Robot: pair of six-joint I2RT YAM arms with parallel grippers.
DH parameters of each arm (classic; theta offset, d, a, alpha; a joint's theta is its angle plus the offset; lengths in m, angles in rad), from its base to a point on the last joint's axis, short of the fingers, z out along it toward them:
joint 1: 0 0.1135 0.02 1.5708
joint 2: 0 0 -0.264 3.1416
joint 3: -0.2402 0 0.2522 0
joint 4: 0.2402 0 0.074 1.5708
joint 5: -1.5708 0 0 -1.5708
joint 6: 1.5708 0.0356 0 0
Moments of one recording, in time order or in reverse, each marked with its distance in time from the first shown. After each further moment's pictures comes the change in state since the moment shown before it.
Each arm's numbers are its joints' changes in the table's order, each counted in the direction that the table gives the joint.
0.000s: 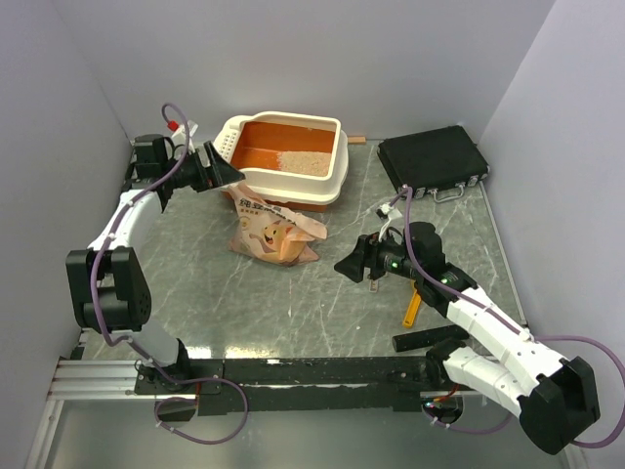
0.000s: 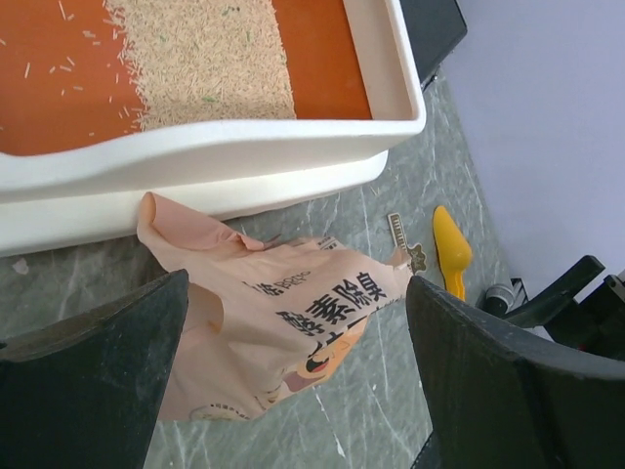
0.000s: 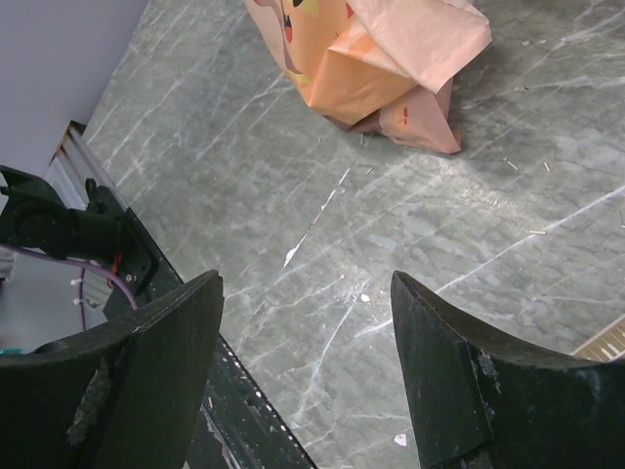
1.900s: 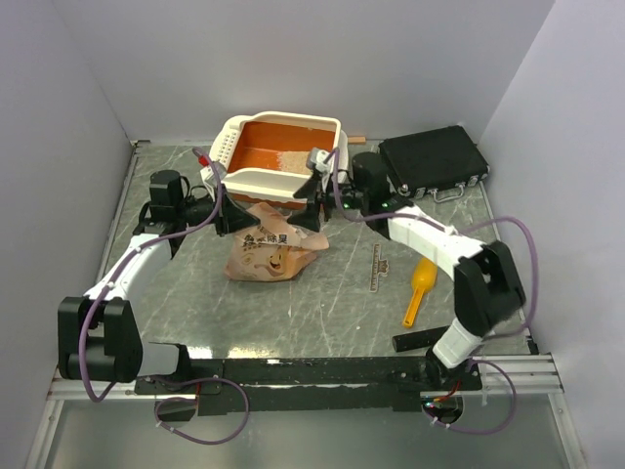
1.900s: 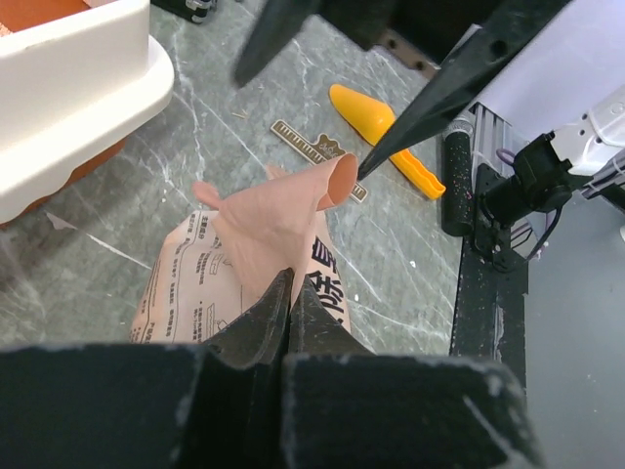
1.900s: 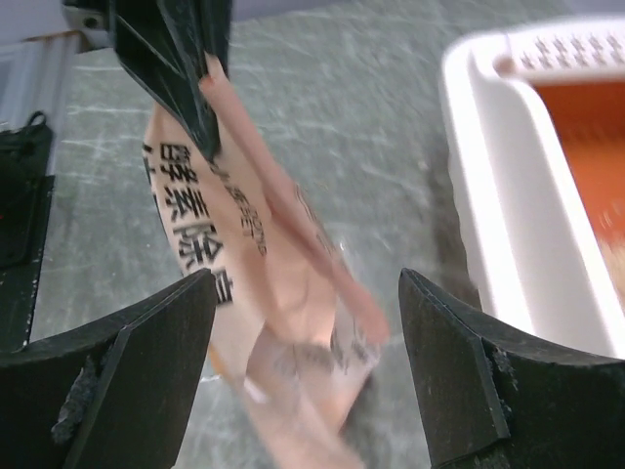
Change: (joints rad) left arm -0.132 0.303 0.393 -0.218 -0.320 0.305; right arm 0.026 -0.687 -0.560 -0.276 0.369 -0.582
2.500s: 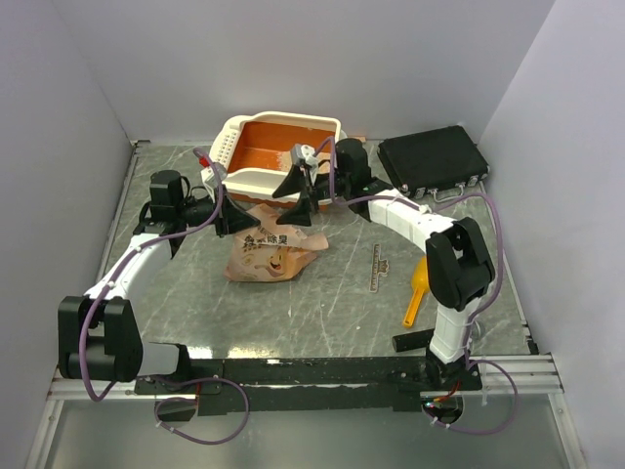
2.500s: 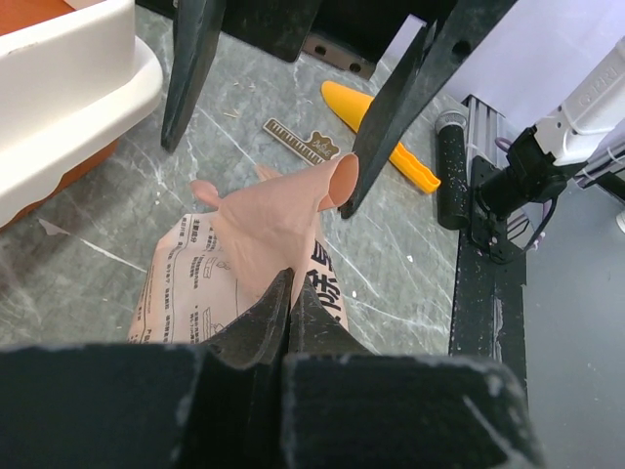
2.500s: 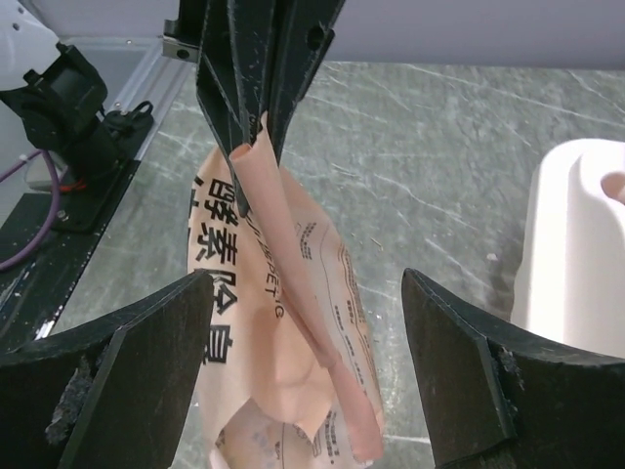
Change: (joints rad) left arm -0.001 -0.003 -0.001 0.003 -0.024 0.028; right arm 0.007 -0.264 -0.255 -0.036 0.365 -0.051
